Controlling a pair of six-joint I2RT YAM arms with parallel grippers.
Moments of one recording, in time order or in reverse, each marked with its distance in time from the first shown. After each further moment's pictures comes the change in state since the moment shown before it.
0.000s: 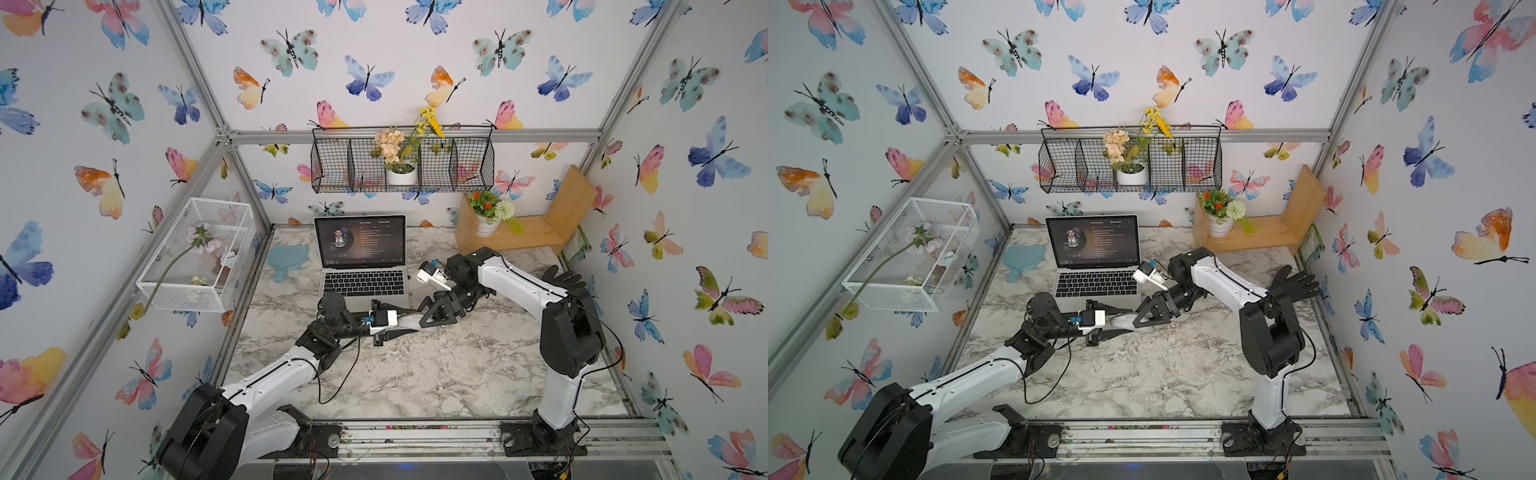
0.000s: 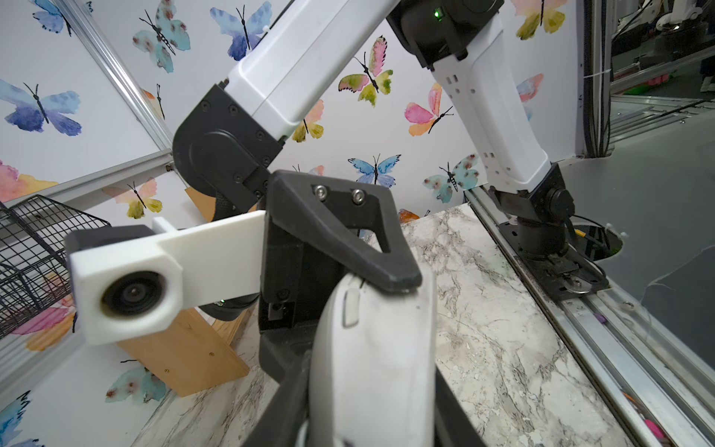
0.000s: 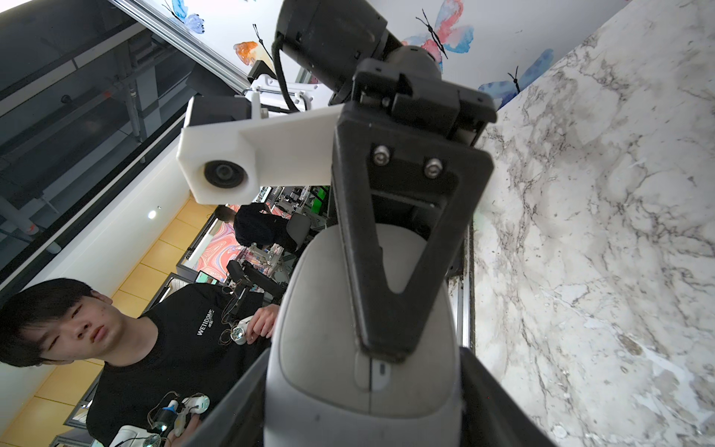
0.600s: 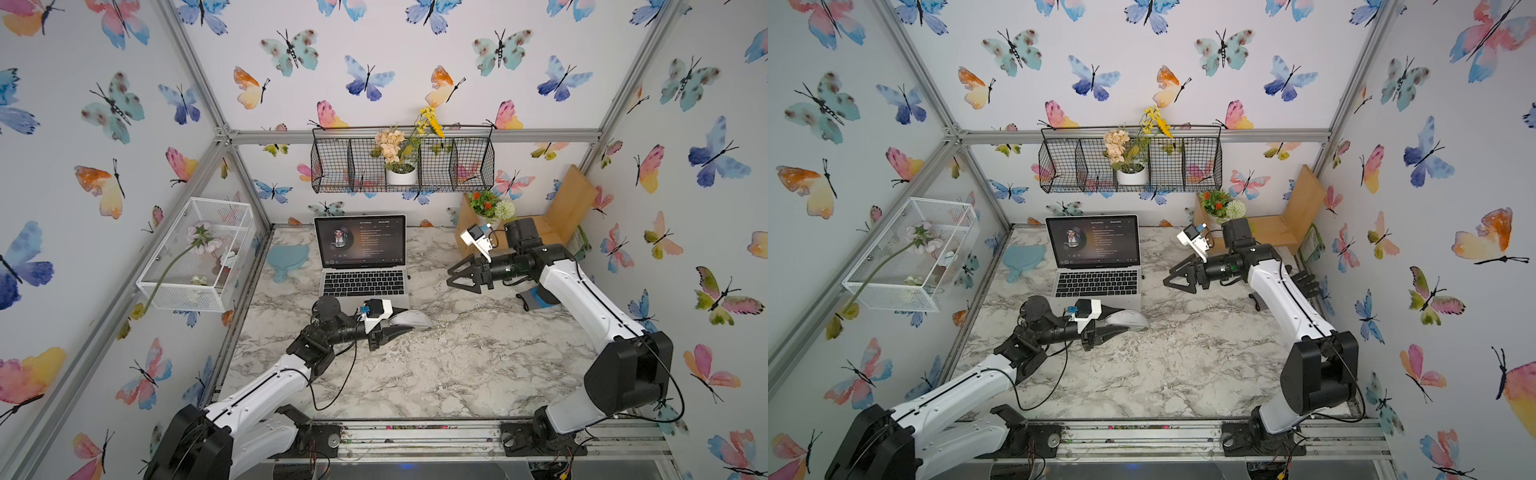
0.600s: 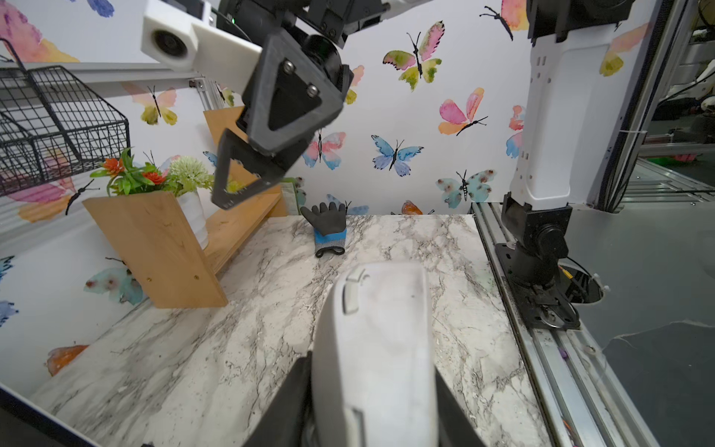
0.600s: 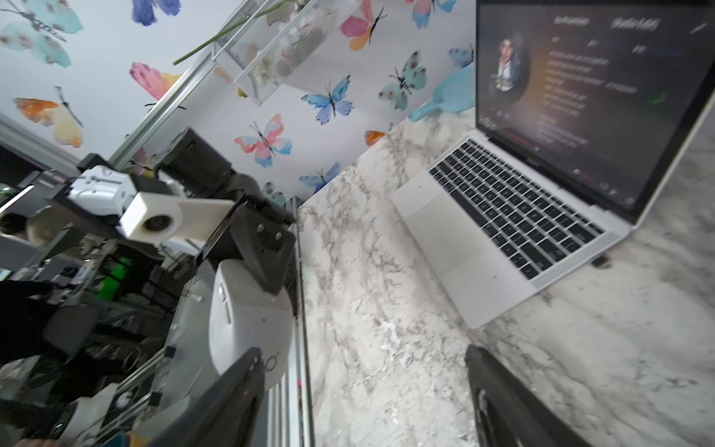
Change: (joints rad) left arm 0.024 -0.169 -0.071 -0.146 -0.118 -0.263; right arm -0.297 -0.275 -0.034 0.698 0.406 0.606
